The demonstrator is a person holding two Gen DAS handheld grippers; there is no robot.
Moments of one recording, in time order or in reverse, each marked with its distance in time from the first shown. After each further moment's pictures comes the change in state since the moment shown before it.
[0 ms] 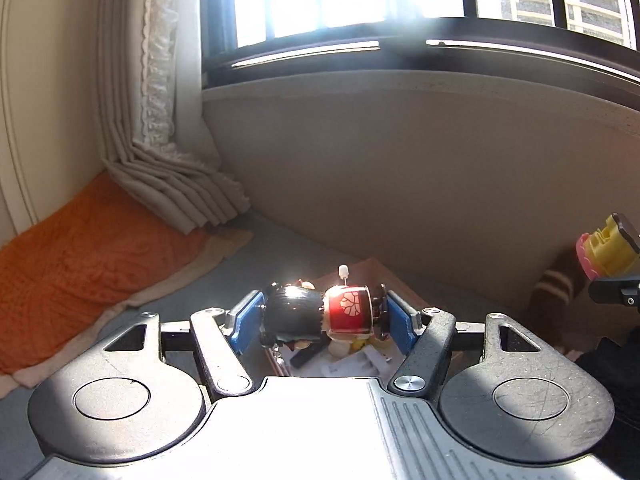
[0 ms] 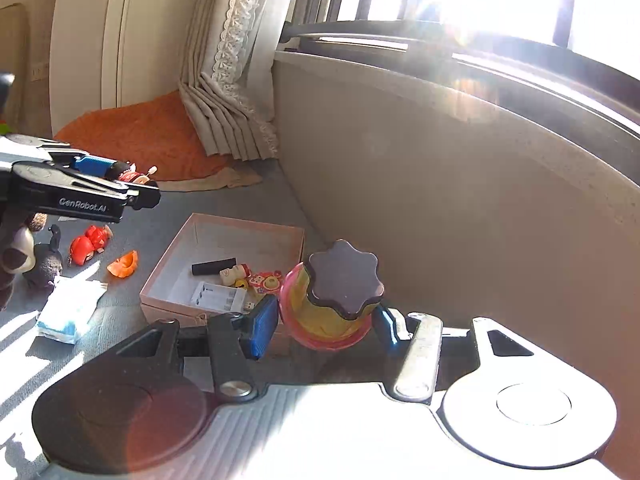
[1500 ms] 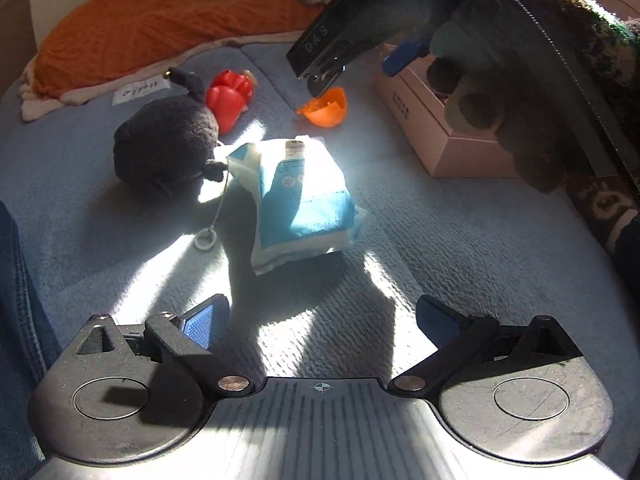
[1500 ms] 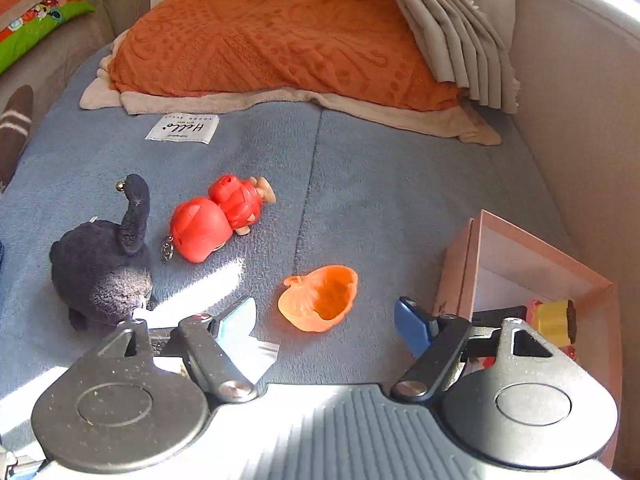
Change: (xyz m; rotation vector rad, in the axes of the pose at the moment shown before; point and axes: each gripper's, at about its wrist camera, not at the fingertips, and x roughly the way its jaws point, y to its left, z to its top) left arm -0.045 0.076 -0.221 -0.337 0.379 0.091; right arm 0.229 0.295 0.063 -0.243 0.274 0.232
